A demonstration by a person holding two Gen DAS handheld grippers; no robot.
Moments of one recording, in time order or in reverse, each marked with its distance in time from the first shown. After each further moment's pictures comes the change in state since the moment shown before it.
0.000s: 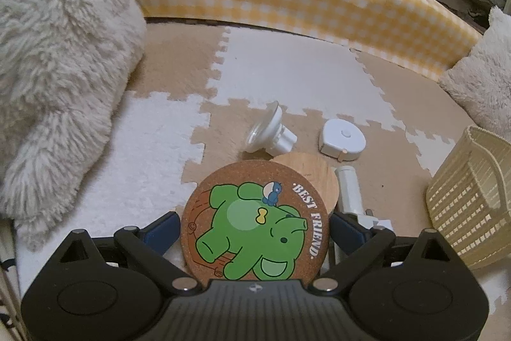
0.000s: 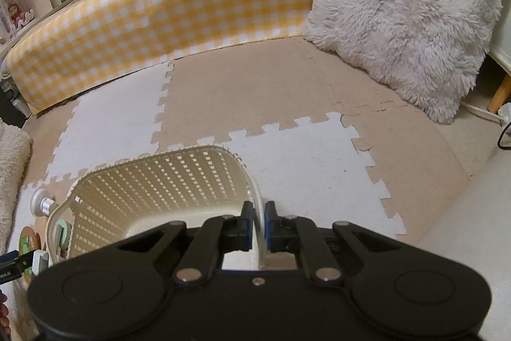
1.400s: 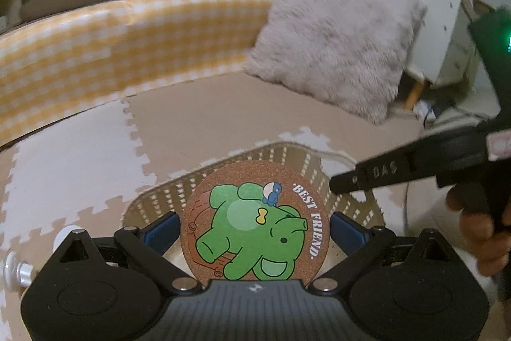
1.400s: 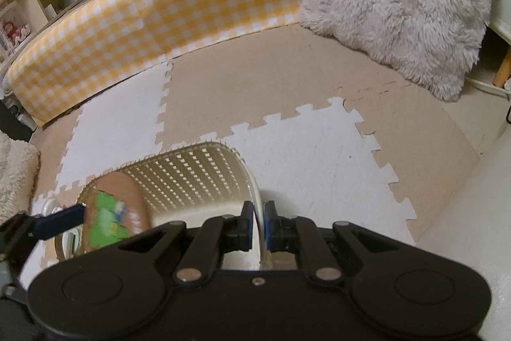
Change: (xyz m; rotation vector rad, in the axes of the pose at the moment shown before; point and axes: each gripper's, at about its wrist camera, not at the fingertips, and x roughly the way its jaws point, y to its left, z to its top) left arm -0.013 -0.258 0.015 0.495 -0.046 -0.350; right arm 0.005 -0.011 0.001 0.090 0.040 0.052
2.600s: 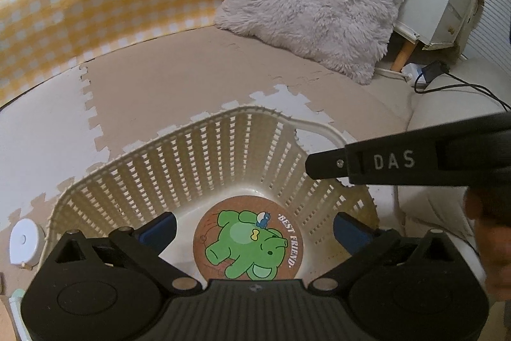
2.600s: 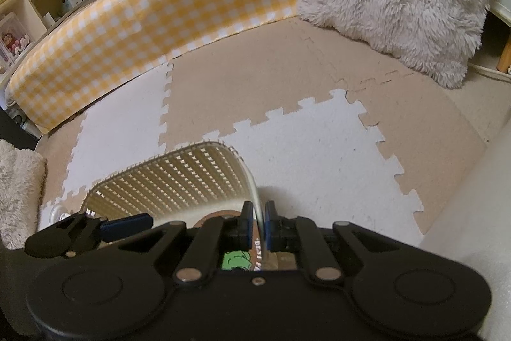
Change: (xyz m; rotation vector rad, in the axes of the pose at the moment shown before) left arm 0.043 -0.013 0.011 0.004 0.172 -0.088; right arm 0.003 -0.005 0.000 0.038 0.018 0.026
